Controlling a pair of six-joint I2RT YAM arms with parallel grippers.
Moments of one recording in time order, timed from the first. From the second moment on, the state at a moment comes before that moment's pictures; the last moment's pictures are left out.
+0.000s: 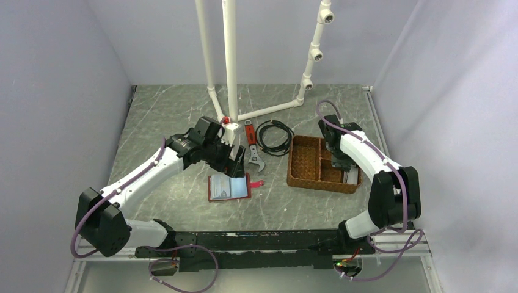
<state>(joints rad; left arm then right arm) -0.60 1.30 1.07 -0.68 0.34 -0.18 0.22 1.49 1.06 -1.03 0.58 0.47</state>
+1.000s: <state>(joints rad) -0.58 1.32 1.07 -0.68 0.36 -0.19 0.22 1.28 1.11 -1.03 0.38 0.43</state>
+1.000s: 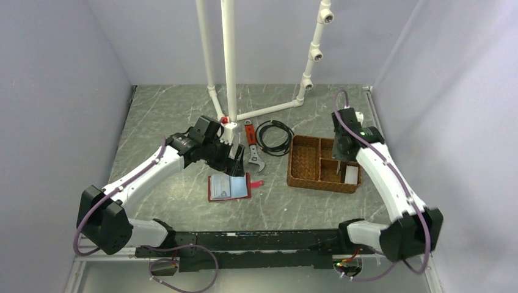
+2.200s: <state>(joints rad) -0.26 1.52 0.81 -0.63 0.30 -0.53 0.75 1.77 0.86 0.33 -0.56 0.80</state>
